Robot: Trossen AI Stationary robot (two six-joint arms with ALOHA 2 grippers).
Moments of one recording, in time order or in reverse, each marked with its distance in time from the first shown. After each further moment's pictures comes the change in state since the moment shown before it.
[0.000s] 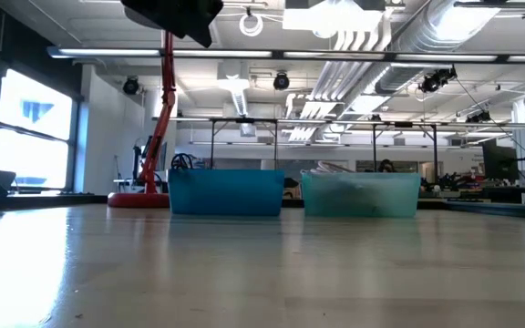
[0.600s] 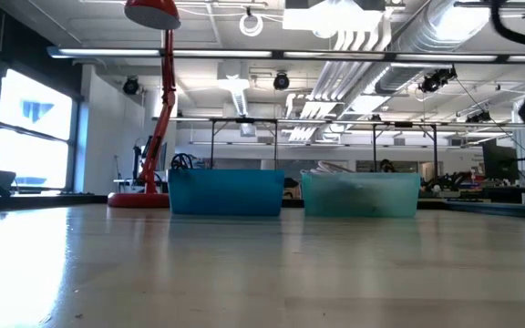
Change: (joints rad) left arm -0.150 -0.095 0.041 0.070 -0.064 -0.107; right arm -0.178 -0.012 -0.001 -0.114 0.117 -0.123
